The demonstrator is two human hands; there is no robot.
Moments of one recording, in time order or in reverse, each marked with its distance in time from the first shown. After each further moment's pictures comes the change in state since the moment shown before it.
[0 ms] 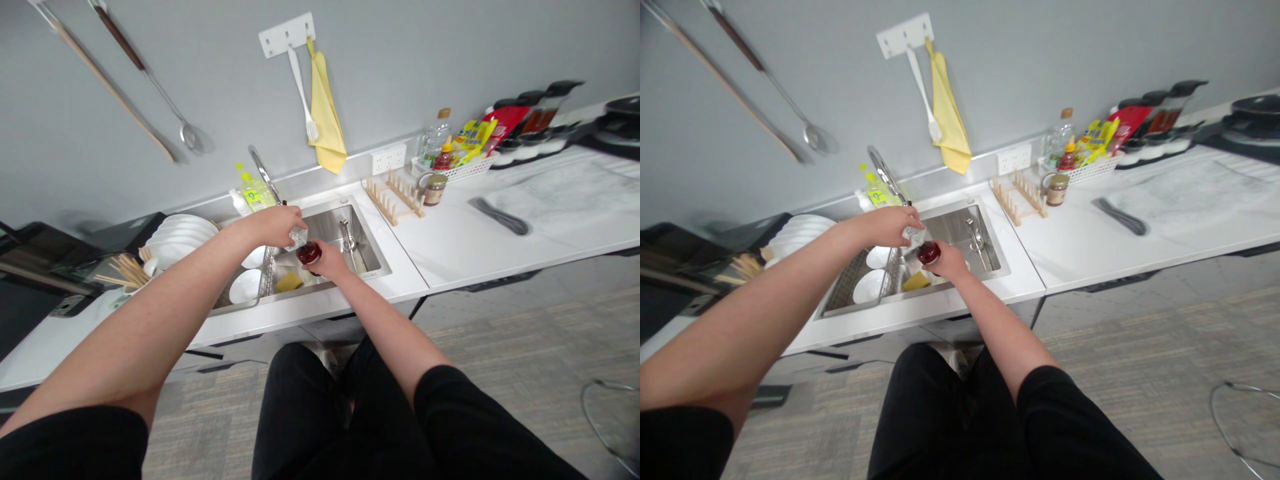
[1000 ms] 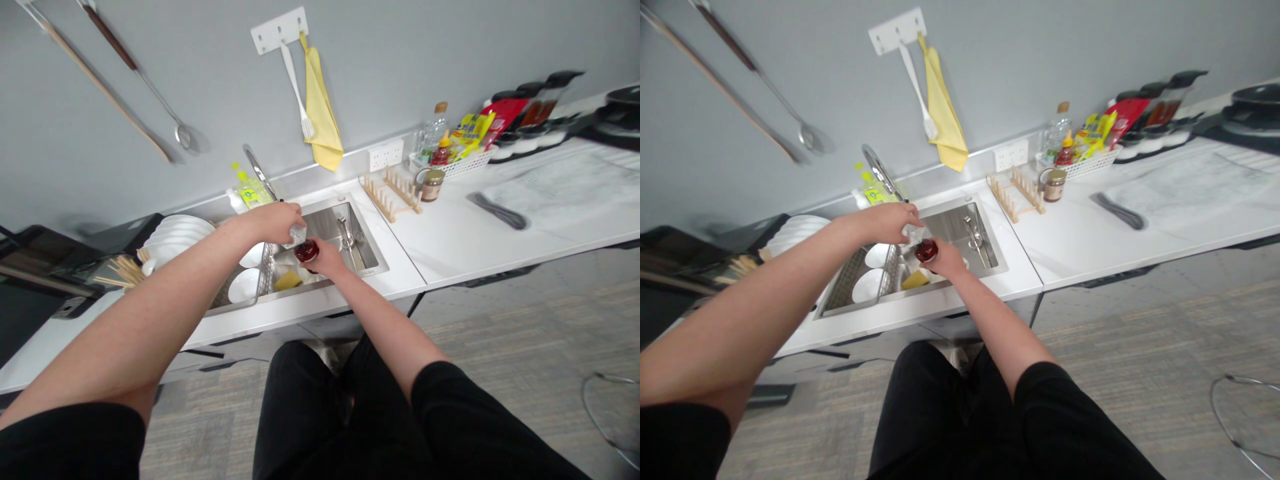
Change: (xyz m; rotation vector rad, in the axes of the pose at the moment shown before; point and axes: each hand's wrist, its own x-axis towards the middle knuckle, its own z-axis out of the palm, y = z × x) left_hand 0.010 0.009 -0.012 0.075 -0.047 0.016; right_hand -0.001 -0.003 -0.003 0.012 -0.014 0.021
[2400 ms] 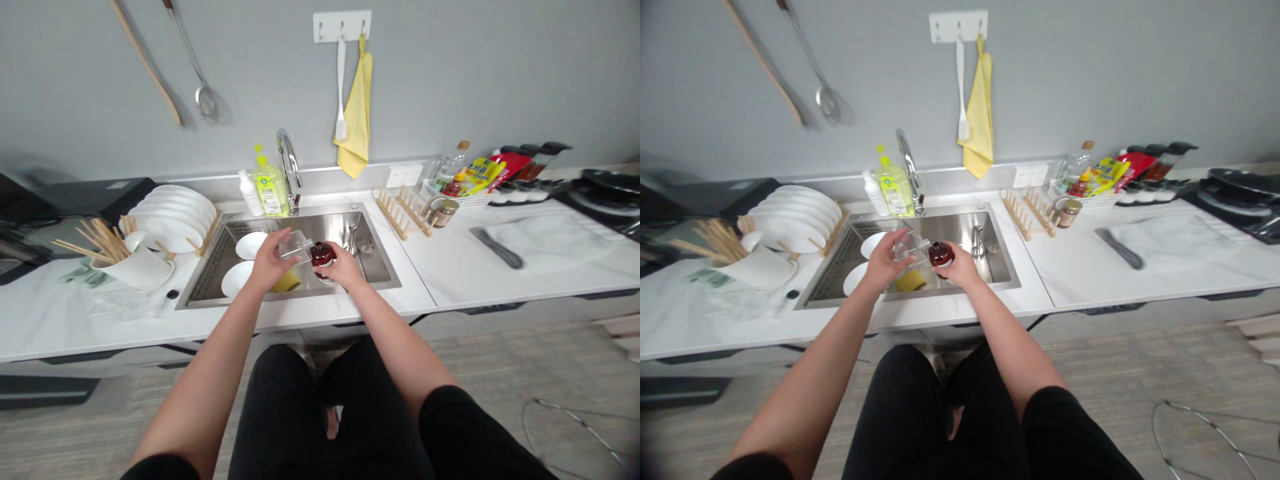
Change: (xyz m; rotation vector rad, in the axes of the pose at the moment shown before) left_hand -0.064 0.034 0.205 -1.322 1.041 -0.425; right_hand 0.001 0.005 0.013 0.133 0.017 -0.058
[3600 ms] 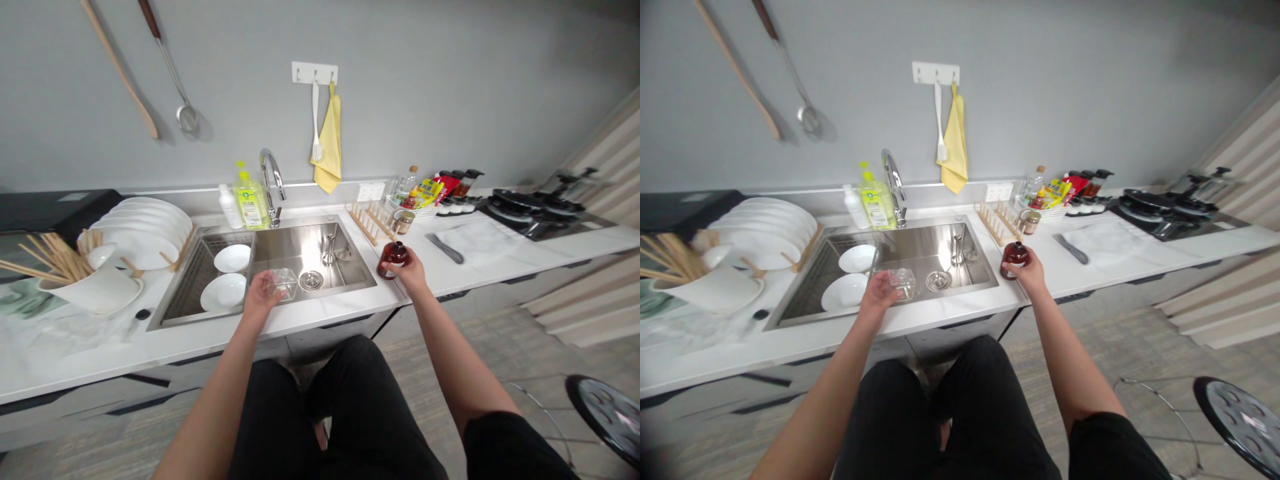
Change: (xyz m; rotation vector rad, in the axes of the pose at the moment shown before) left_hand -0.088 -0.041 0.025 -0.504 0.110 -0.247; right_hand -0.075 0.039 -0.236 -0.155 0.484 0.176
